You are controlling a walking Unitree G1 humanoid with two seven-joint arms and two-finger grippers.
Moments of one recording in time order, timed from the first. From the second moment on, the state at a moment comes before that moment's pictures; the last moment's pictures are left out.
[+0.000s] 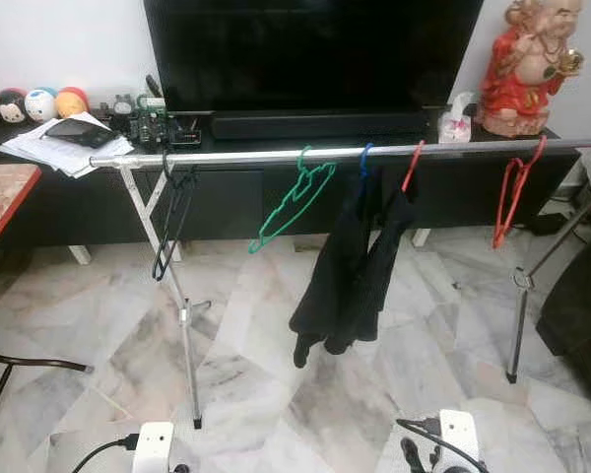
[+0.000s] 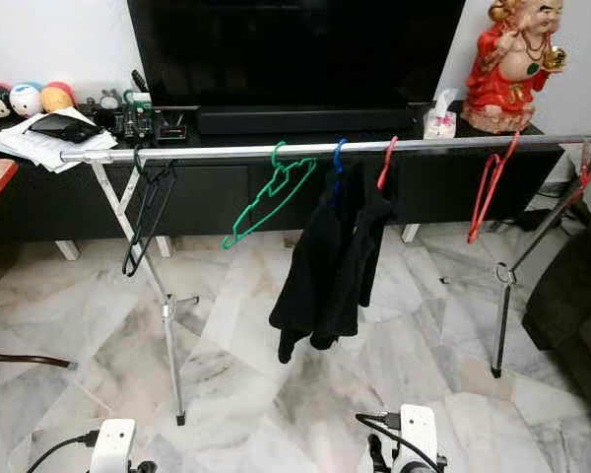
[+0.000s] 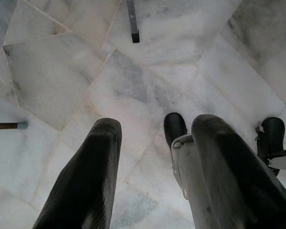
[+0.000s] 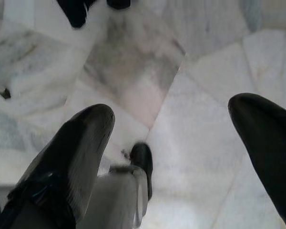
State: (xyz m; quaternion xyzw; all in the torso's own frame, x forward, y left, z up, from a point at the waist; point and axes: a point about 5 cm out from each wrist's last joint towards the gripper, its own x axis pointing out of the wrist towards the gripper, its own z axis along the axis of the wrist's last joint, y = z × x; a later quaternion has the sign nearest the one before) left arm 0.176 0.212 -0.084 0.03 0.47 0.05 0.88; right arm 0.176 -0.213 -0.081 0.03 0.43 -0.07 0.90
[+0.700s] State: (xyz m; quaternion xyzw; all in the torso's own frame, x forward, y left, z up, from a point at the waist) left arm 0.179 0.218 -0.080 0.04 0.45 0.06 0.89; right arm 0.293 -0.187 0.027 0.01 0.06 -0.04 1.00
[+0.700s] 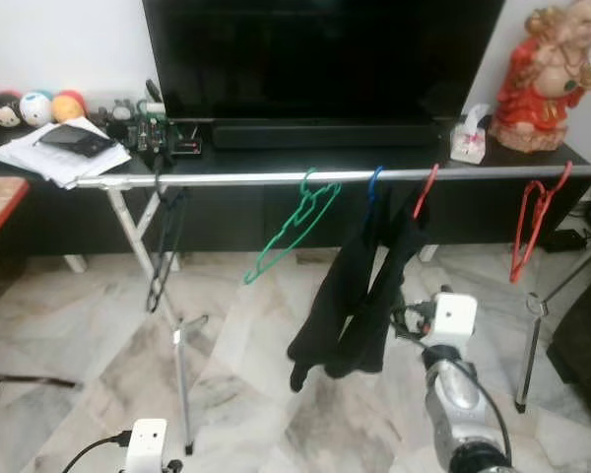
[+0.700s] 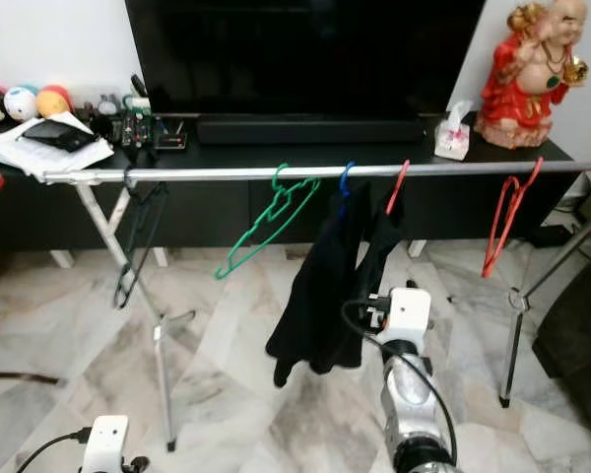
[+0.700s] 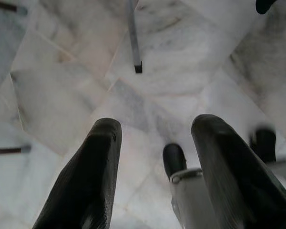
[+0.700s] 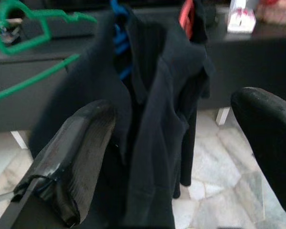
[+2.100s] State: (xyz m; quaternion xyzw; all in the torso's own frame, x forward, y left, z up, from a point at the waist) left arm 0.183 0.205 -0.081 0.04 0.45 0.03 0.89; right arm 0.305 -0.214 0.041 0.00 0.08 -0.12 0.99
